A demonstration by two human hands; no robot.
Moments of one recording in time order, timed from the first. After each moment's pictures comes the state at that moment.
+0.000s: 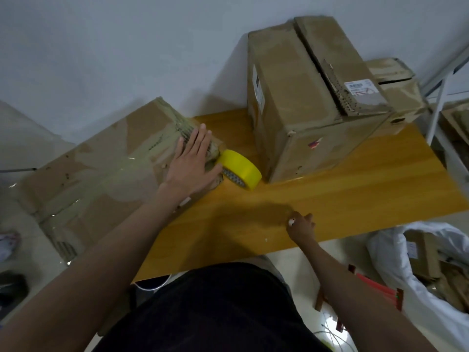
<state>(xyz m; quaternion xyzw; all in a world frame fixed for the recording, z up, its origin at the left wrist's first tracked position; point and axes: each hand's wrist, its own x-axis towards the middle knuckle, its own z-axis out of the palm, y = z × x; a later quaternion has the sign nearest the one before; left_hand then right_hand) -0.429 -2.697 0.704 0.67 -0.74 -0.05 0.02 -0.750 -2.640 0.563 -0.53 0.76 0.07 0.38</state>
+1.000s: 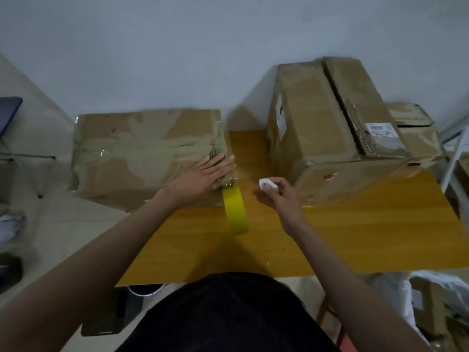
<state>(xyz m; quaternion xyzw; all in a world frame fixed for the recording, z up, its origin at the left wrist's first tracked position) -0.389 -2.689 0.719 0.51 -0.86 -0.09 0.02 -0.658 -2.708 0.690 -0.42 0.50 -0.37 0.67</state>
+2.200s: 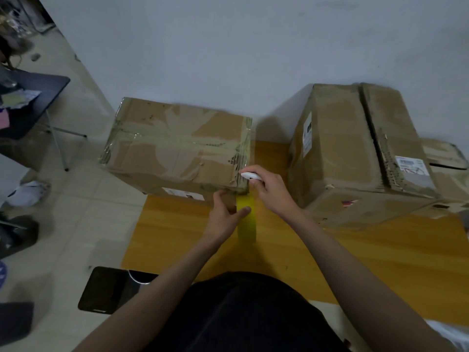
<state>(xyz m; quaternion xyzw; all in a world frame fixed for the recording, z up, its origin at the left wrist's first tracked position) -0.482 -2.622 0.710 0.74 -0.28 -0.45 0.40 -0.598 -2.750 0.736 -0.84 0.31 -0.20 0.39</state>
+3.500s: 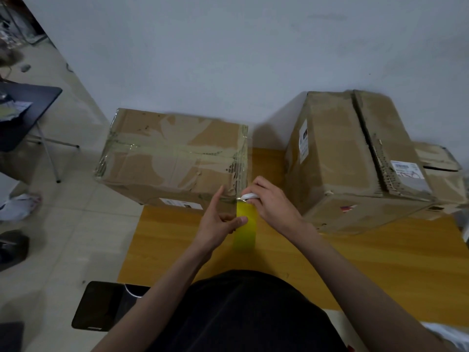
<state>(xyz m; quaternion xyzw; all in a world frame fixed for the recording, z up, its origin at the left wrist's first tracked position) -0.461 -2.615 0.720 0.66 -0.30 -0.50 0.47 -0.604 -2.732 0.753 -0.91 0.29 -0.14 0.26</state>
